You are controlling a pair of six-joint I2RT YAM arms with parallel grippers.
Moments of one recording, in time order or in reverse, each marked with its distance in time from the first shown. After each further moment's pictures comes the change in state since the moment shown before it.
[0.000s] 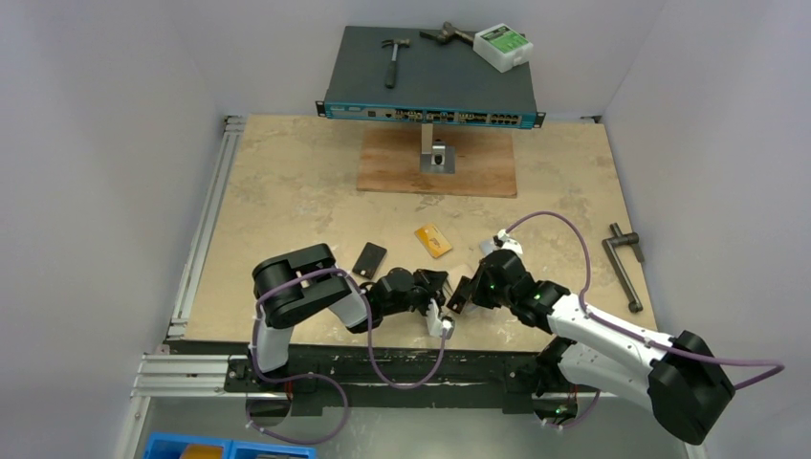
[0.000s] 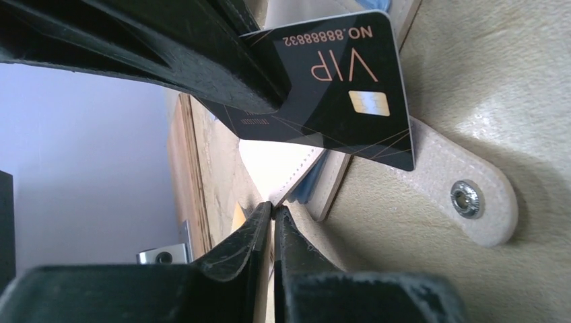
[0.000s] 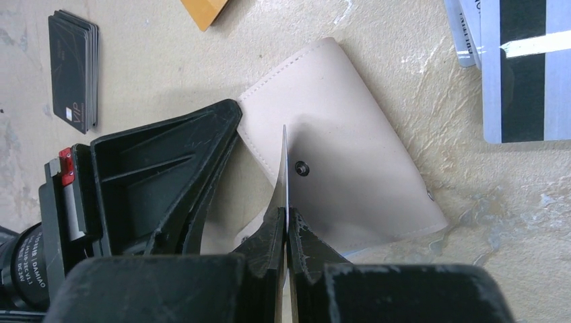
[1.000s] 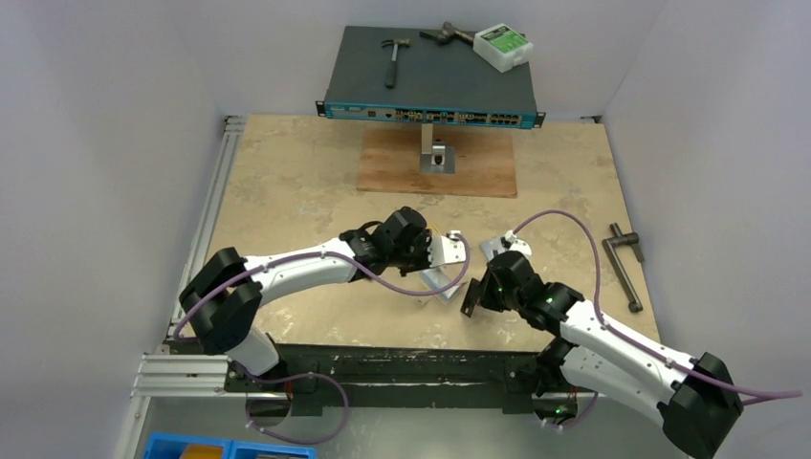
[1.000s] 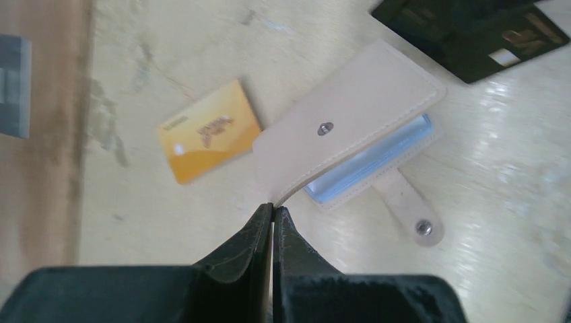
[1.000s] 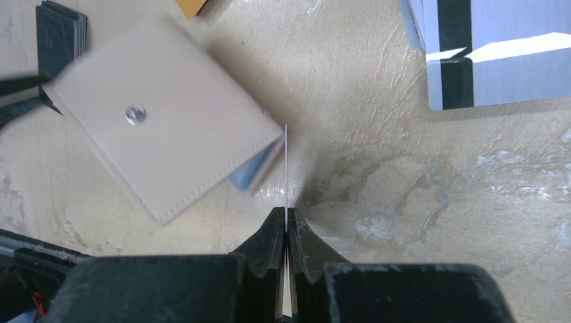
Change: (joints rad) left arm 0.130 -0.365 0.451 -1.175 -0.021 -0.690; right arm 0.004 -0.123 0.040 -0.195 0.027 -0.026
